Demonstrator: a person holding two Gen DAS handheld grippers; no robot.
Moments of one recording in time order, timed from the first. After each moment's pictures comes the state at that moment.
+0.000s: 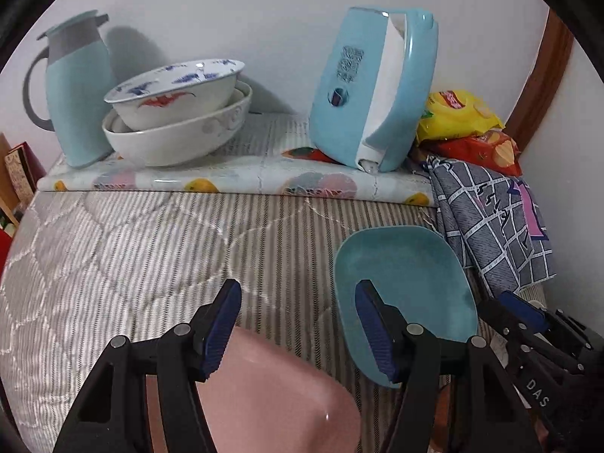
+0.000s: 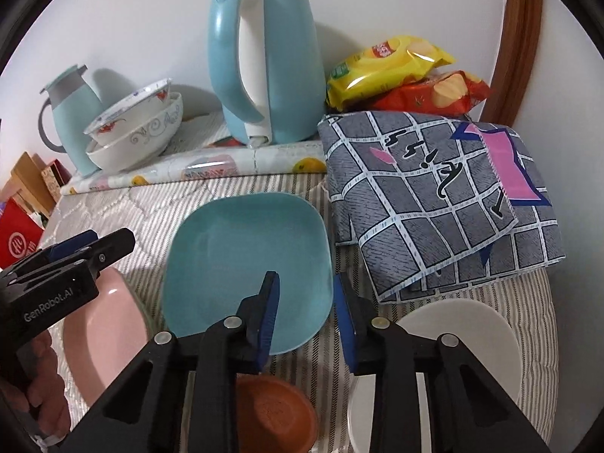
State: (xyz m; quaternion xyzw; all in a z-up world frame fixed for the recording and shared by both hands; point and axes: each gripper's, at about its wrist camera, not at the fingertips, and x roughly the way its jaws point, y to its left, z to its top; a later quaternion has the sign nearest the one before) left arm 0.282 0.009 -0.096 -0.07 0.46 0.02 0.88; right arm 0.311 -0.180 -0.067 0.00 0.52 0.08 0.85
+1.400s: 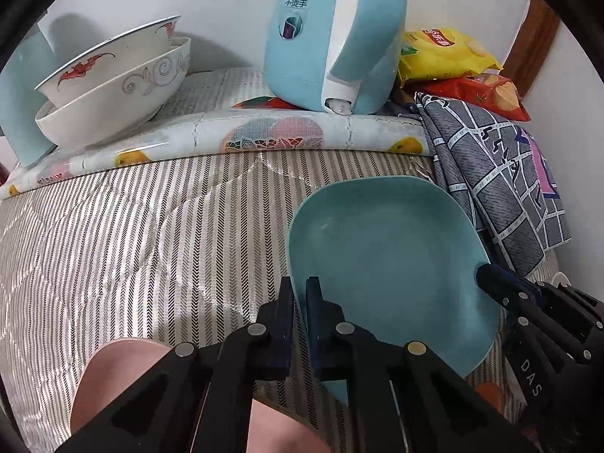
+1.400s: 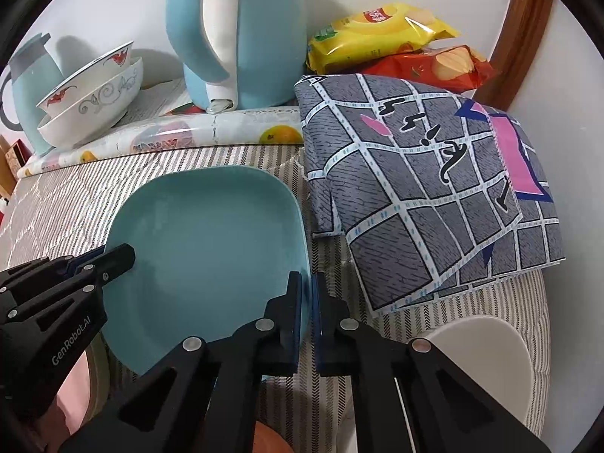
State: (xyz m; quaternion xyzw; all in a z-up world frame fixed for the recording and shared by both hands) left arm 0.314 -0.022 -0.147 -0.05 0.51 -0.02 0.86; right arm 0.338 -0.175 -0.107 -0.04 0.56 0.03 0.83
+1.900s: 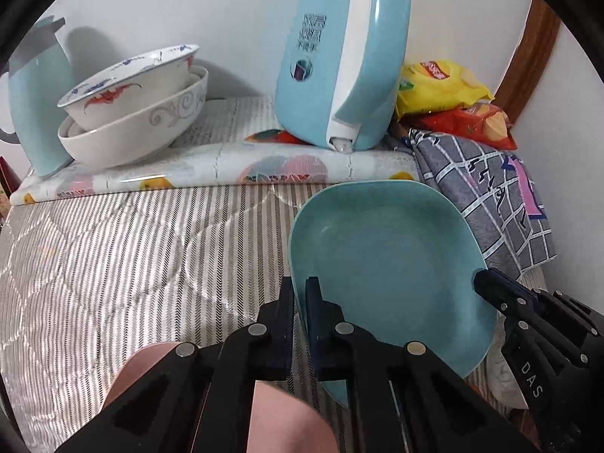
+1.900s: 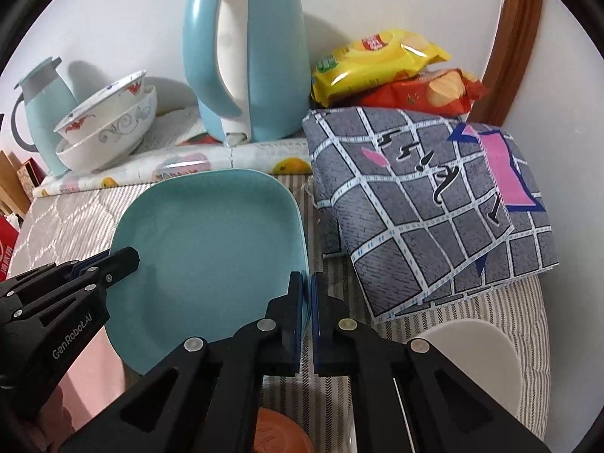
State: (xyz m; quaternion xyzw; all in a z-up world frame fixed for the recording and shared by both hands) left arm 0.301 -0.013 -0.110 -0.05 0.48 -0.01 0.87; right arm 0.329 -0.174 -0.079 -0.02 0.53 0.04 0.85
